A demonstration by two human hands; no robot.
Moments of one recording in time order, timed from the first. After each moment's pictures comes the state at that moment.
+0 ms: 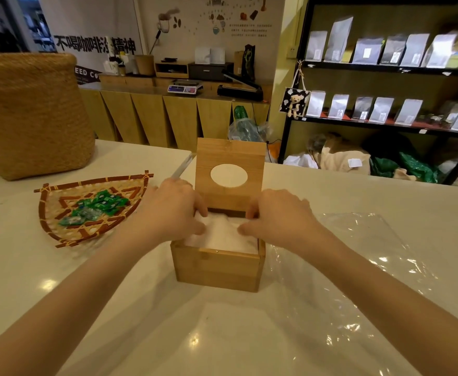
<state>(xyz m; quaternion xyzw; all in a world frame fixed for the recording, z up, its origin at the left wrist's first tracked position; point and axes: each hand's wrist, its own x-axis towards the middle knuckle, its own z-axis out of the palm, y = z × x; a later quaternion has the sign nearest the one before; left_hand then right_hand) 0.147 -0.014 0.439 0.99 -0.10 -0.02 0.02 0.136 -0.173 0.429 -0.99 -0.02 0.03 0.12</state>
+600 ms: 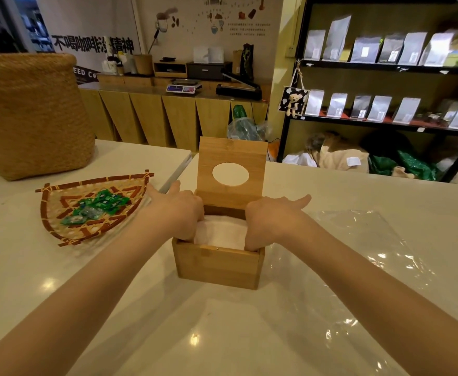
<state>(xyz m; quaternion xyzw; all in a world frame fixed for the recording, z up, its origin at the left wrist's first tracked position) 0.164 -0.025 0.430 0.97 -0.09 -0.16 -0.13 0.137 -0.156 0.440 -0.98 -0.02 0.21 -0.05</state>
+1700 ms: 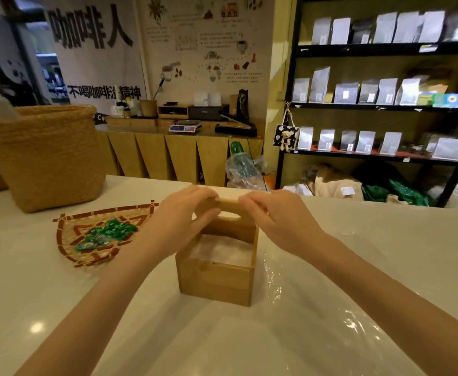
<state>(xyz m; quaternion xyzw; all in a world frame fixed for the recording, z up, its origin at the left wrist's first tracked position) 0.129 -0.010 0.447 0.92 -0.25 0.21 0.20 0.108 -0.197 0.452 -0.92 -0.23 -0.23 0.24</state>
